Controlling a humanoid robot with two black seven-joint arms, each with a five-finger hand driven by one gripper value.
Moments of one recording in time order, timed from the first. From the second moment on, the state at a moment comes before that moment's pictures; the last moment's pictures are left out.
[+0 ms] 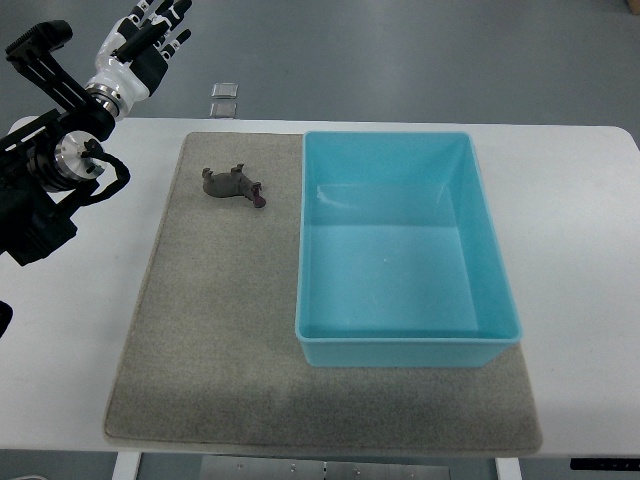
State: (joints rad) left arm -1.05 0.31 -0.46 -0.52 -0.24 -0.20 -0.31; right arm 0.06 0.00 0.00 0.08 -0.05 0.24 0.03
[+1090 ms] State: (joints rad) left arm -1.20 0.45 -0.08 -0.73 0.84 -0.21 -0.30; right arm 0.06 0.00 0.00 0.08 -0.05 0.24 0.03
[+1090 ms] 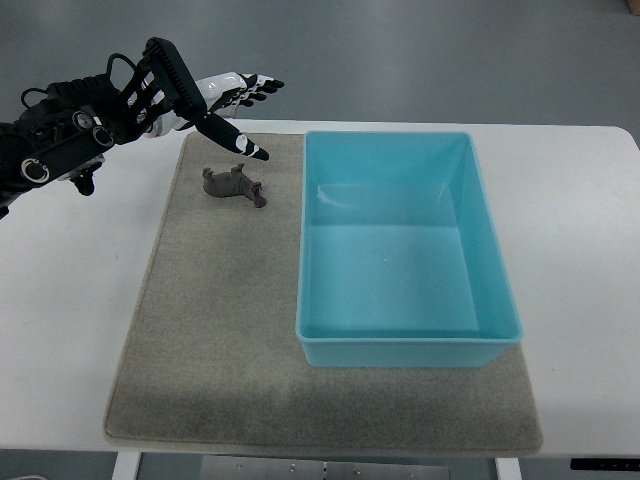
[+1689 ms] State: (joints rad) left arm -1.24 0.48 0.00 -0.81 1.25 -0.26 -0.30; right arm 0.06 0.00 0.00 0.08 -0.05 0.24 0.03
